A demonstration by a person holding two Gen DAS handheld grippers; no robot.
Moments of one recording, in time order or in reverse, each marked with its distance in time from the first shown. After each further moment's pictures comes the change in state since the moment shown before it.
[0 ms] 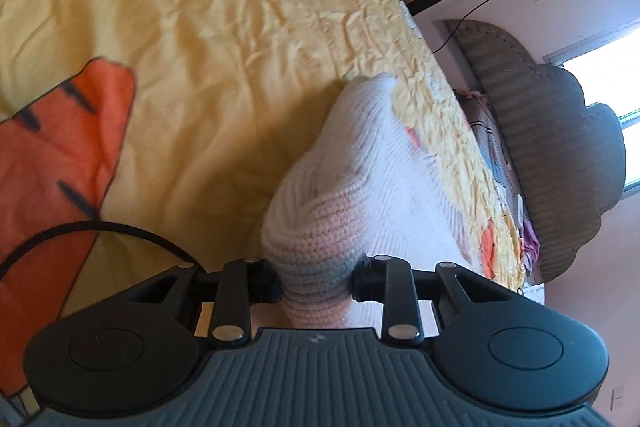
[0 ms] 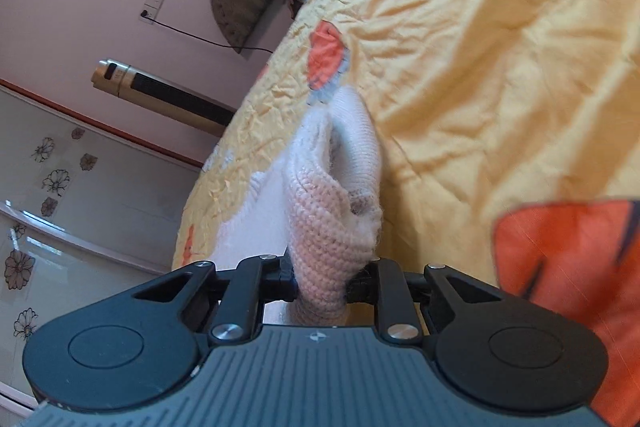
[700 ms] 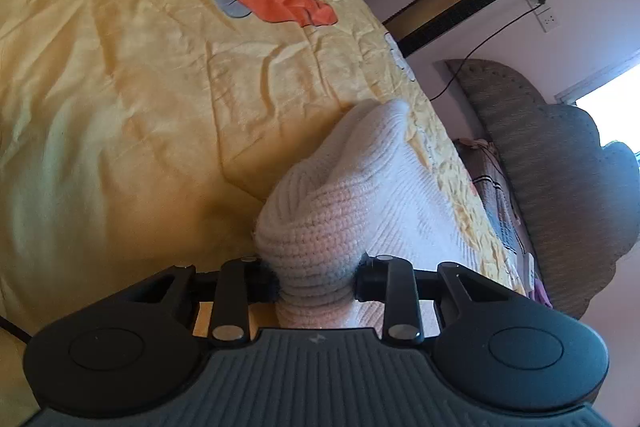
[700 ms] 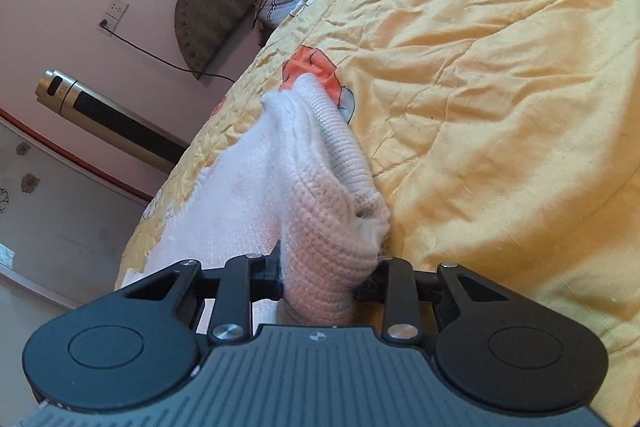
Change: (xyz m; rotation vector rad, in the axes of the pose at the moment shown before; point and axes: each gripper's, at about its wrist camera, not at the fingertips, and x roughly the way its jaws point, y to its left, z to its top) left arm 0.134 -0.088 0.065 -0.015 -0.161 -0.008; right arm 0.141 0.028 0.071 -0.080 -0.125 -0.138
